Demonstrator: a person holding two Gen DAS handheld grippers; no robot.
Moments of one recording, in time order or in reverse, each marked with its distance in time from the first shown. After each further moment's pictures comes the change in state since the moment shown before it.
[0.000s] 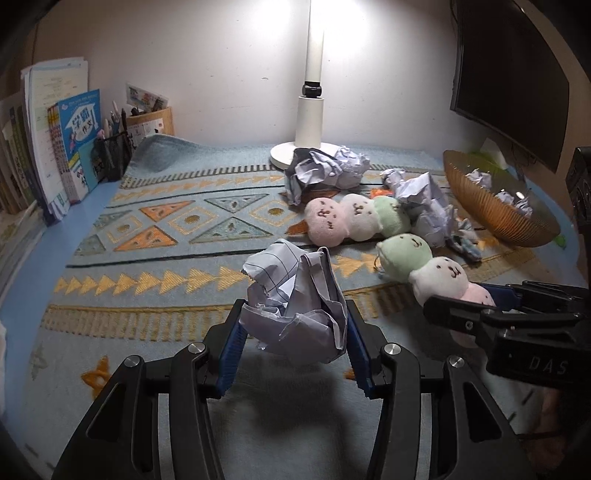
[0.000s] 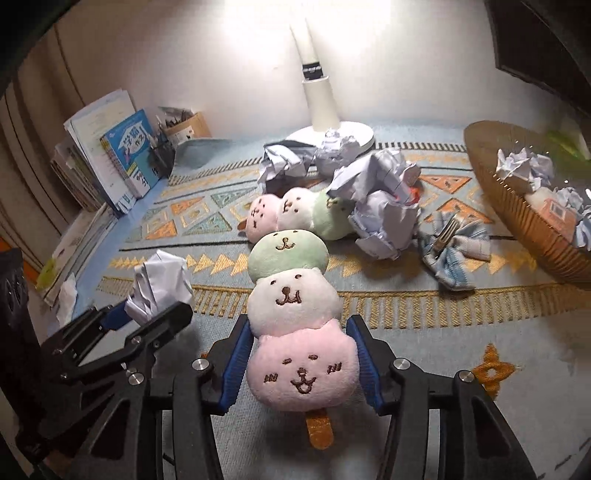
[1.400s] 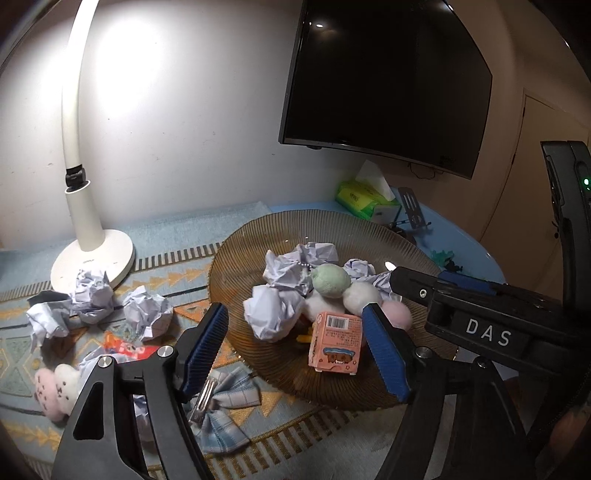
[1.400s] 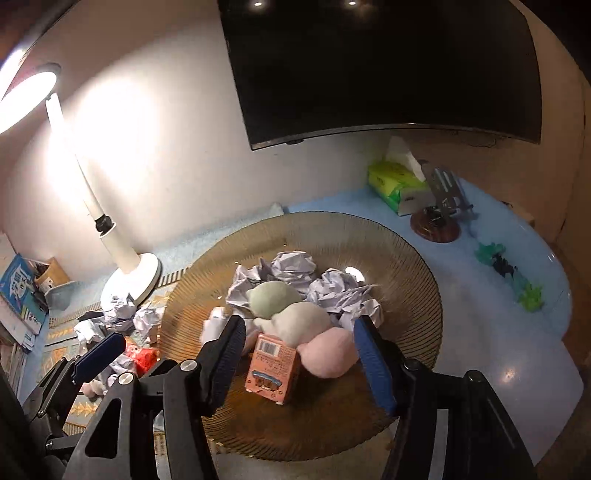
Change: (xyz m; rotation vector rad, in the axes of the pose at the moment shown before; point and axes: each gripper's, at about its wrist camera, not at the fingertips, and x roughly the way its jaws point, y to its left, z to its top) left arm 0.058 -0.230 0.118 0.159 -0.089 -0.326; right arm -0.091 -0.193 0.076 0.245 -0.202 -0.355
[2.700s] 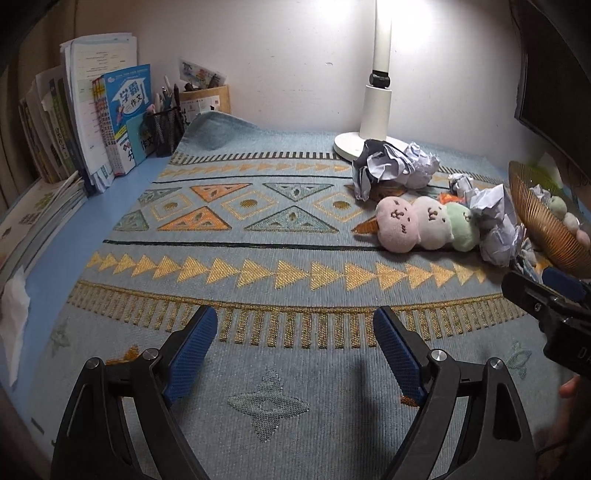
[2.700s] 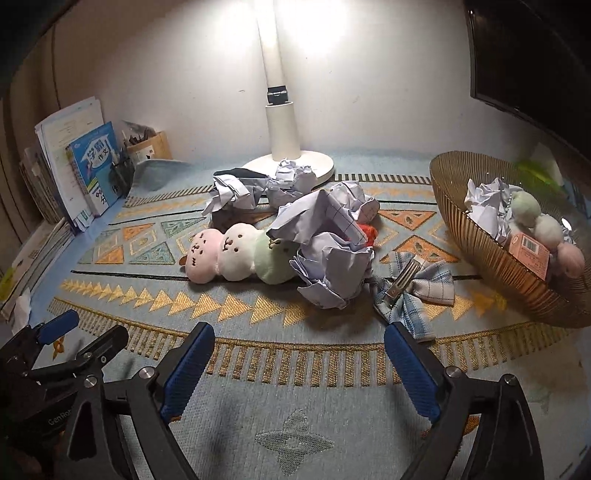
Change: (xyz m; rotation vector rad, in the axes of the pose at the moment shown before) left arm -0.122 0.206 -0.142 -0.234 0.140 0.550; right arm 0.041 0.190 -0.132 -0.300 0.099 0.200
